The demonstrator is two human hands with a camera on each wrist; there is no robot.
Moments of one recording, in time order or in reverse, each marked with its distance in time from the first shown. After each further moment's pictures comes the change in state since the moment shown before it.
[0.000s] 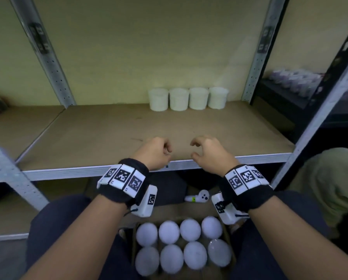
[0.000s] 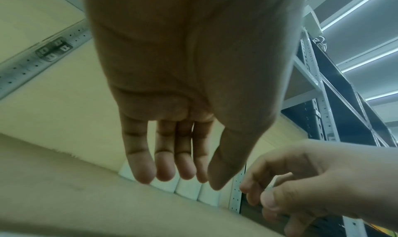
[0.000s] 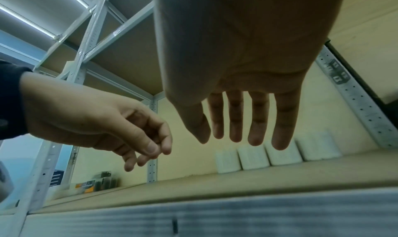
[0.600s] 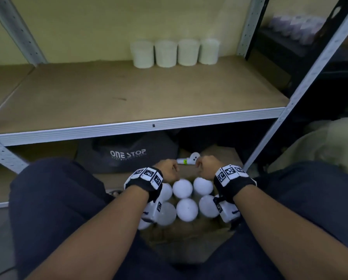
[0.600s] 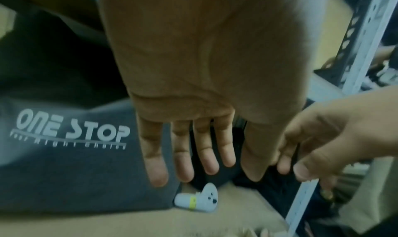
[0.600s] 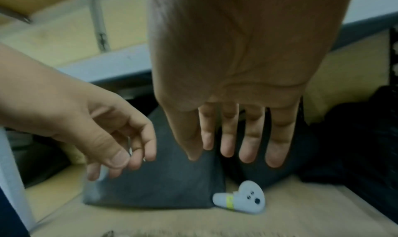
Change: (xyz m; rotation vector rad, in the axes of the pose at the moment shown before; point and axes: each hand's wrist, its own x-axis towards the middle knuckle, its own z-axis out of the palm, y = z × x) left_hand -0.022 -0.040 0.186 -0.061 -0.527 -0.135; right_hand -0.069 0.091 0.124 -0.073 -0.529 0.302
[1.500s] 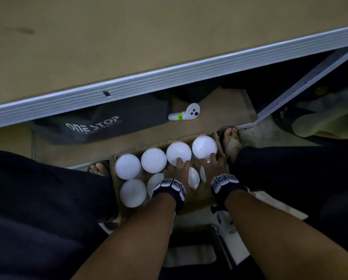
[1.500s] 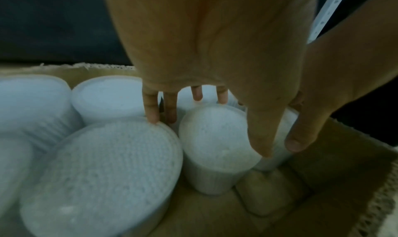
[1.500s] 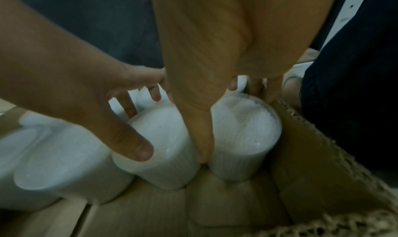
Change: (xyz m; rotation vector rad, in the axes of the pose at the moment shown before) left_hand 0.092 -0.044 0.191 0.389 -0.168 -0.077; right_hand 0.064 0.078 0.186 -0.252 -0.051 0.186
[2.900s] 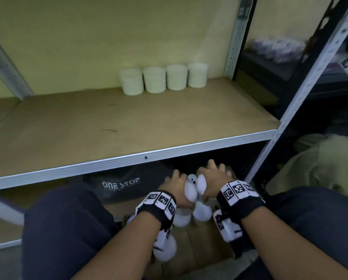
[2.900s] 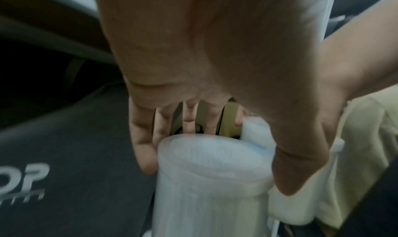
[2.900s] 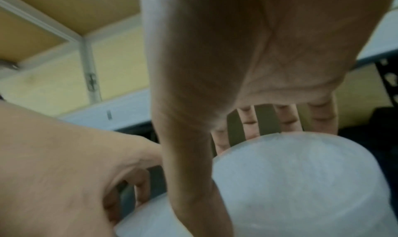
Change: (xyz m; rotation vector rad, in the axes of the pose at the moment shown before) left_hand -0.109 0.004 -0.204 -0.100 0.253 0.130; right_hand -0.102 -0.004 -0.246 0.103 0.111 -0.070
